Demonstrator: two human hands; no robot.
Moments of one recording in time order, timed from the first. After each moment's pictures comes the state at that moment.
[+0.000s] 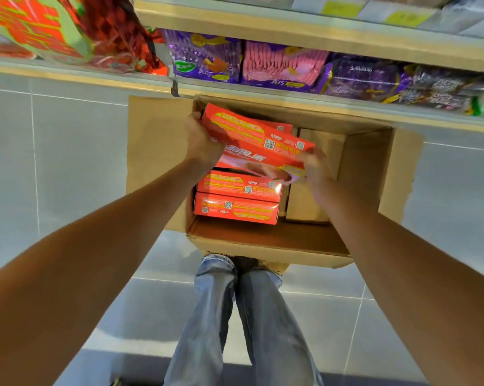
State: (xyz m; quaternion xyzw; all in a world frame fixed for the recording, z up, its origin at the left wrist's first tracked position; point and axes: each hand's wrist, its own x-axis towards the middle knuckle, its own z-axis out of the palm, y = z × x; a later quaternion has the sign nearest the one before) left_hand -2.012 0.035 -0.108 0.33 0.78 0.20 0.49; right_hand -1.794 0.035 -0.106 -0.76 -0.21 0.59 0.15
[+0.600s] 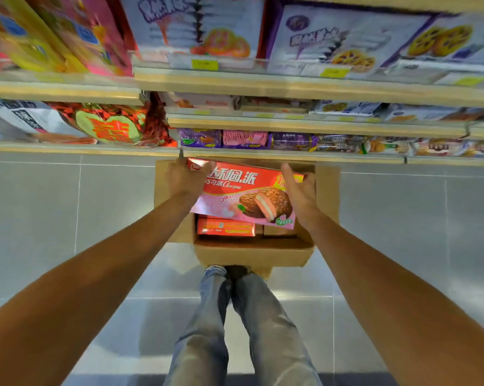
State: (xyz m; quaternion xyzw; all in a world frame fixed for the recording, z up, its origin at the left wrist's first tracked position) left_hand -2.008 0.019 0.156 0.36 0.82 0.18 0.40; right_hand -1.784 0.007 0.176 -0.78 -0.24 0.55 0.20
